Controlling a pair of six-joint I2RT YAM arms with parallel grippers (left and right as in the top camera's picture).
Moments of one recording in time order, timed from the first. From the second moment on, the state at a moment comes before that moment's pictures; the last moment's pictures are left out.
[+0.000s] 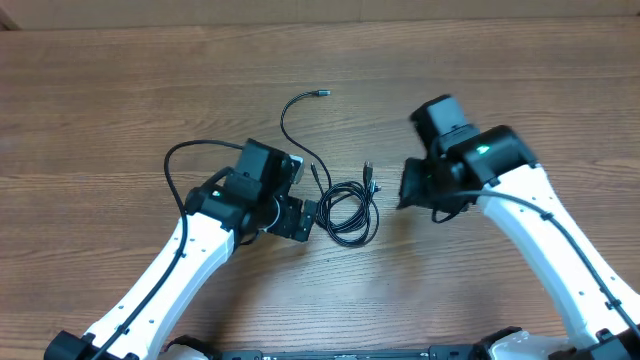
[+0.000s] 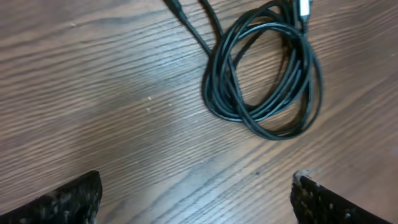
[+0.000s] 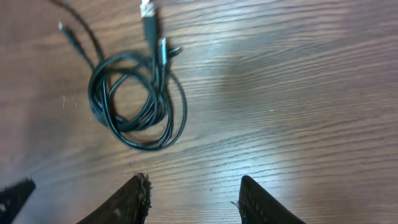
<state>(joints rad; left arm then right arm) -0.43 1.37 0.95 -0.76 0.15 -0.13 0.40 1.48 1.35 -1.23 -0.08 0.60</state>
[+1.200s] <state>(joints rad) -0.45 0.87 0.61 -0.41 -0.06 -0.46 0.69 1.51 0.97 -0.72 -0.20 0.10</state>
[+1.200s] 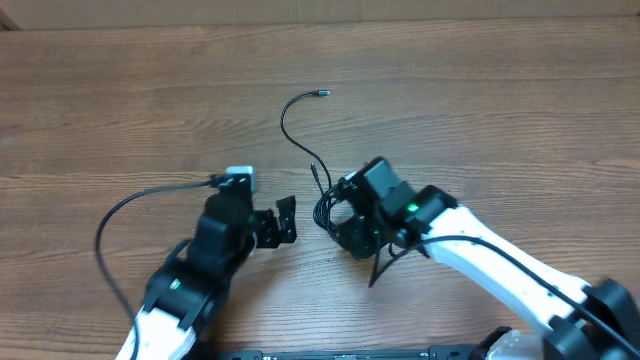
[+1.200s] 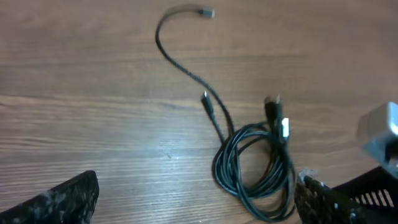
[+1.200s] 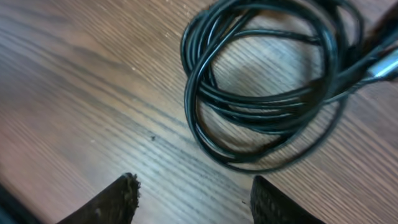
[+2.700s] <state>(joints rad) -0.29 1.38 0.66 -0.34 0.23 -0.63 0.72 1.76 0.96 -0.54 -0.23 0.10</state>
